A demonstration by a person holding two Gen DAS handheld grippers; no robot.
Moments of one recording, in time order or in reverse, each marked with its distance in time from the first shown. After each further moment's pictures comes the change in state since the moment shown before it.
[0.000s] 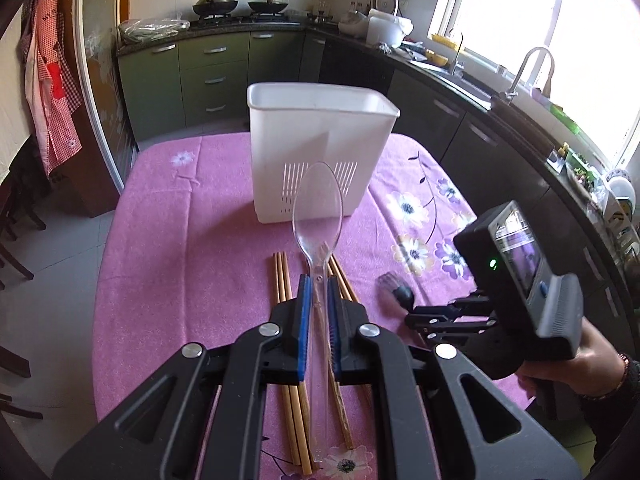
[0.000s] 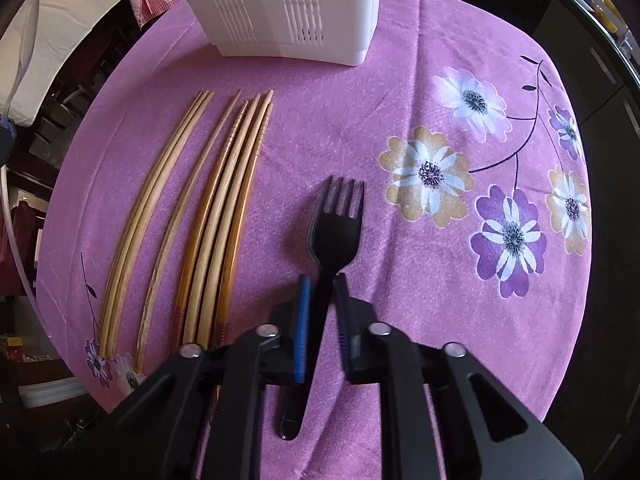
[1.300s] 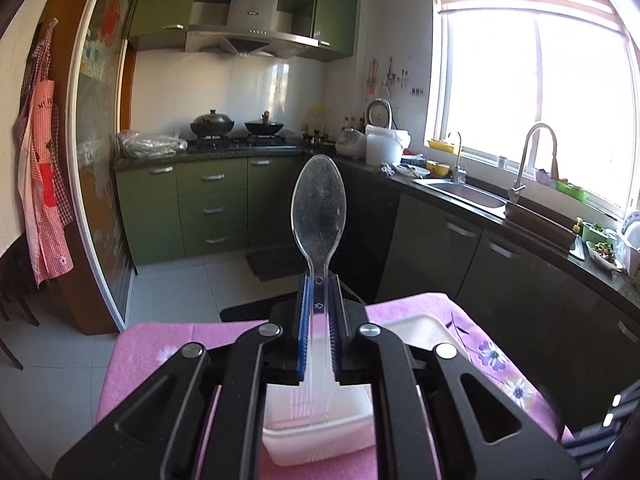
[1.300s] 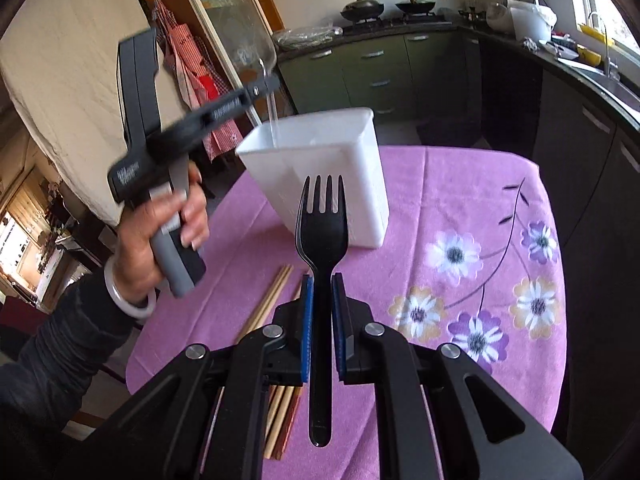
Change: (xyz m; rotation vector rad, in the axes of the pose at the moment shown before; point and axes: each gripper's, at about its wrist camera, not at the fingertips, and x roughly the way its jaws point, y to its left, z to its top) left arm 0.067 0.015 0.141 0.074 -0.463 0.021; right arm -0.146 -0.037 0.005 0.040 -0.532 0.256
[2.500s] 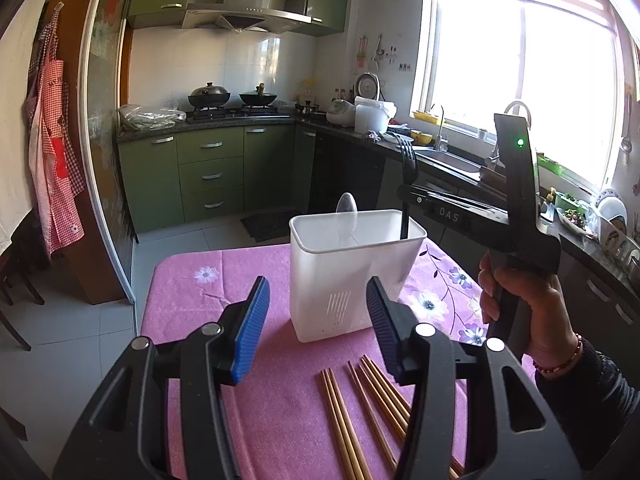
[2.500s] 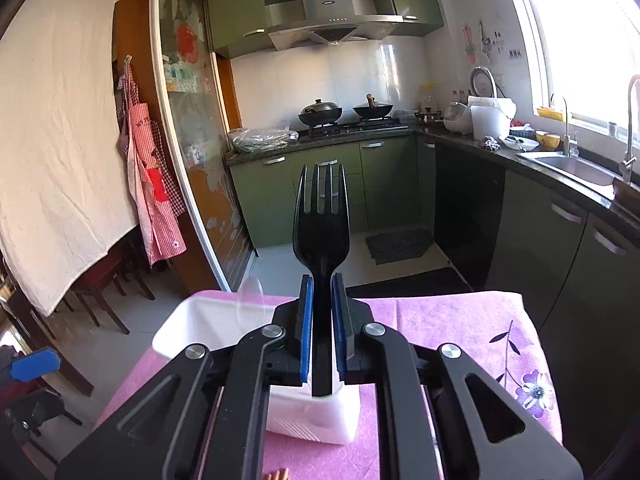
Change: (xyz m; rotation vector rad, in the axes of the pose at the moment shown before) left arm -0.122 0.029 -0.051 0.010 0.116 -0.041; right arm 0.090 0.002 0.084 -0.051 -0.376 -0.241
